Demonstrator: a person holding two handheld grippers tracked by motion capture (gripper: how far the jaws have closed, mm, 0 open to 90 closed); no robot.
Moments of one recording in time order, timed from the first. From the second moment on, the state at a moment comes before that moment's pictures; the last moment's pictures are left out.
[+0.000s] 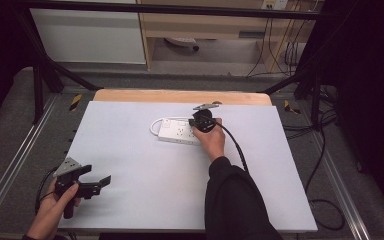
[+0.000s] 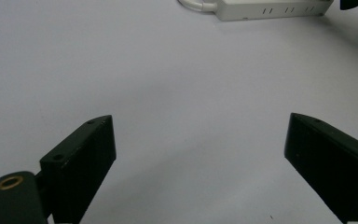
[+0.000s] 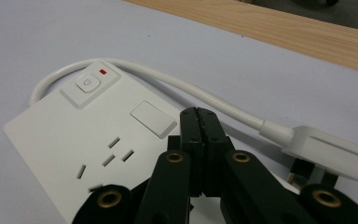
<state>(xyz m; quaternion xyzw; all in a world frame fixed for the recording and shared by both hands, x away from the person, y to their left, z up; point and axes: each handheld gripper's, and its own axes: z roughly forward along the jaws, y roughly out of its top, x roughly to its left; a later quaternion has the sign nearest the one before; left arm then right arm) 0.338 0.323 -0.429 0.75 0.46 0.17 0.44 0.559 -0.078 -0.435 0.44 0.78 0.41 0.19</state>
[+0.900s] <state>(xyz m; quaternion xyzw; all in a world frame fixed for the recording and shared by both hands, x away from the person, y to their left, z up) 0.338 0.322 -0.430 0.75 0.46 0.17 0.44 0.557 -0.078 -0.441 0.44 0.77 0.43 0.18</state>
